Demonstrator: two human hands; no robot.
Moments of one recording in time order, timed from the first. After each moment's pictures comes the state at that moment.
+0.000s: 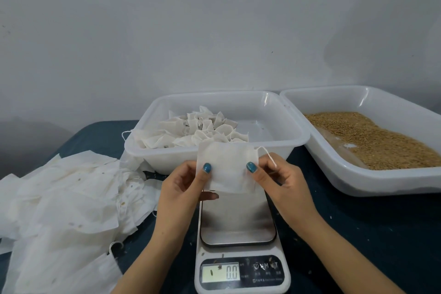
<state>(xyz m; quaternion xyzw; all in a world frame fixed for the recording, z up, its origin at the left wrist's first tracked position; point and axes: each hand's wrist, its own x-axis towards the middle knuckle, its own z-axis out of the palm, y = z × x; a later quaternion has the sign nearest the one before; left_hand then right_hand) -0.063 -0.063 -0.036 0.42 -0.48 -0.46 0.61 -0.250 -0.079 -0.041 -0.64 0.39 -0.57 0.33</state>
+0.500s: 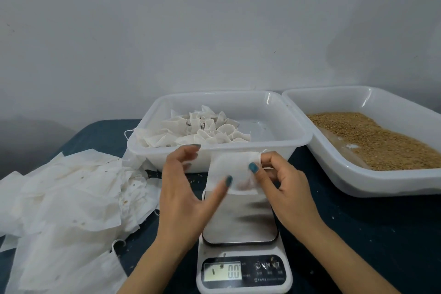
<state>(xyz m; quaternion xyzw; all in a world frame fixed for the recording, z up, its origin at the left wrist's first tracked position) -0.060 -0.058 -0.037 0.50 -0.65 -0.12 0.56 -0.249 -0.073 -0.041 -0.69 0.45 -0.51 0.23</state>
